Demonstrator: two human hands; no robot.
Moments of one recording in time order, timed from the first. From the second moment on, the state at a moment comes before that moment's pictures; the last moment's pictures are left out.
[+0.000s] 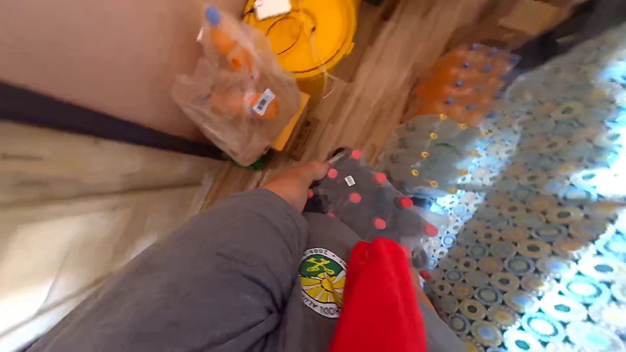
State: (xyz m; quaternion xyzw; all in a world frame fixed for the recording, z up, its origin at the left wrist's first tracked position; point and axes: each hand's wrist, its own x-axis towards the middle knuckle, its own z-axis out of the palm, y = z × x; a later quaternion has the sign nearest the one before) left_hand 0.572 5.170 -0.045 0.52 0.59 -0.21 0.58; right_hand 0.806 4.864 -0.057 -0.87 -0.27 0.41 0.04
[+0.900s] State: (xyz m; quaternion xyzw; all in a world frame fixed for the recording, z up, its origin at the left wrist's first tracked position) left_hand 0.438 5.093 -0.045 0.54 0.58 -0.18 0.58; right_hand 0.709 4.860 -0.018 -0.90 -0.11 0.42 0.07
